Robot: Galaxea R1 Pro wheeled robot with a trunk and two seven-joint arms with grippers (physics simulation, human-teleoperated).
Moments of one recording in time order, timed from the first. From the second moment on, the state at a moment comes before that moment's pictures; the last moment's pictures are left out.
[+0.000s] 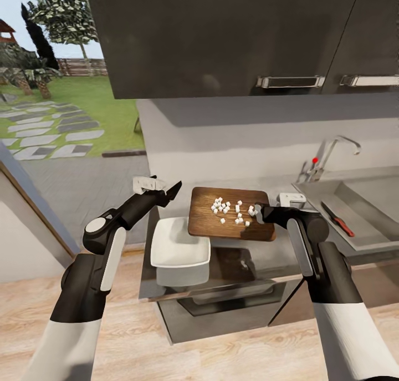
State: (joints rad) left arm -0.67 -0.08 -0.06 -1.59 0.09 0.43 -0.38; right arm -0.75 -0.04 0.03 -1.48 -0.17 1.00 -0.16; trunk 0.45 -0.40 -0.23
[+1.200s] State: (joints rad) left arm -0.67 -0.08 -0.06 -1.59 0.09 0.43 -0.38; right arm -0.75 -0.04 0.03 -1.48 -0.17 1.00 -0.24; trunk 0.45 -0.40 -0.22
